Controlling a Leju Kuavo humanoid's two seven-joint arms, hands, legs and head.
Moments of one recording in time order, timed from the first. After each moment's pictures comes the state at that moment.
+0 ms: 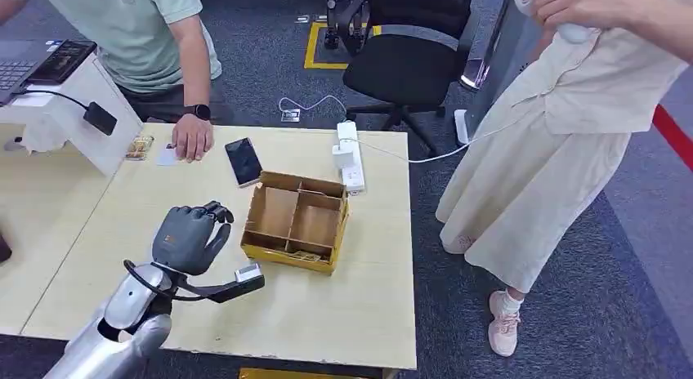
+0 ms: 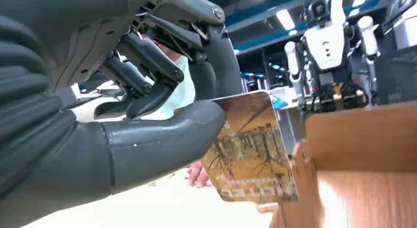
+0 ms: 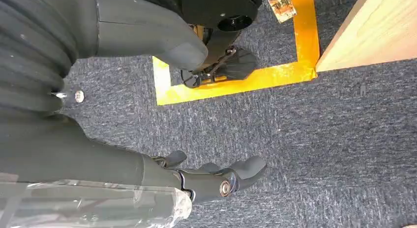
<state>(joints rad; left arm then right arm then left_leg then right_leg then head) -0.16 0.42 -0.45 -1.58 -1.01 0.24 -0.01 -0.05 0.25 -1.04 -0.23 0.99 -0.18 -0.43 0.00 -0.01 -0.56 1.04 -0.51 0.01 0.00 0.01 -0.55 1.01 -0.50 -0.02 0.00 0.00</state>
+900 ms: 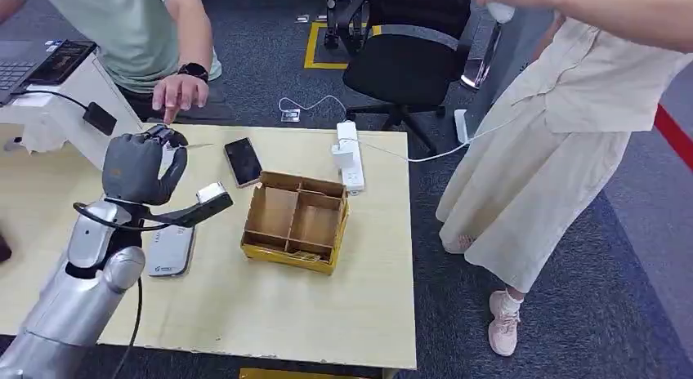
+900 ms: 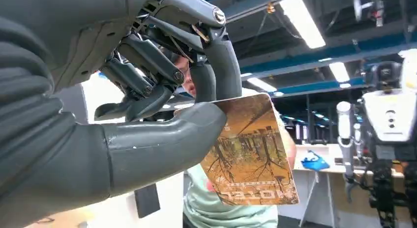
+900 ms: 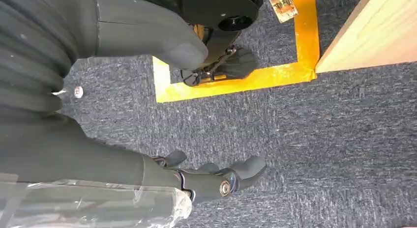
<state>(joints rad) -0.40 0.40 -0.33 -1.51 -0.95 0.28 0.01 -0.05 0.25 -1.02 -0.23 1.01 -0.18 -0.43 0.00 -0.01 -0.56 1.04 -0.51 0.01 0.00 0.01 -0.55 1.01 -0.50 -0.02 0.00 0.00</state>
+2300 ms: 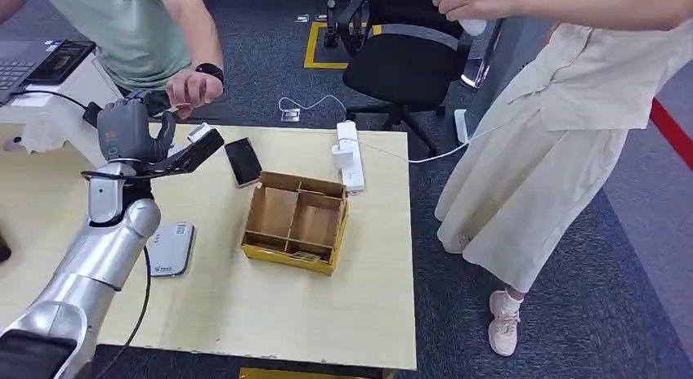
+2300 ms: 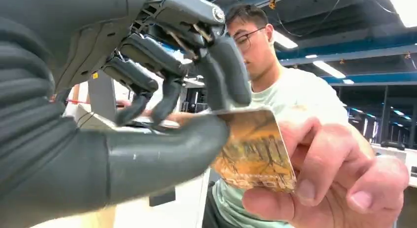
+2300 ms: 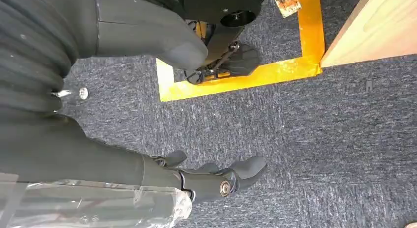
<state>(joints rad) -0.66 0.30 -0.31 -1.09 -0.89 0.44 0.06 -0.05 0.25 -1.02 -0.22 0.99 -0.21 -0.42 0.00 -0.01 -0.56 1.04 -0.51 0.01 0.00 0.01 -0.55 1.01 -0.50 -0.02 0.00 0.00</state>
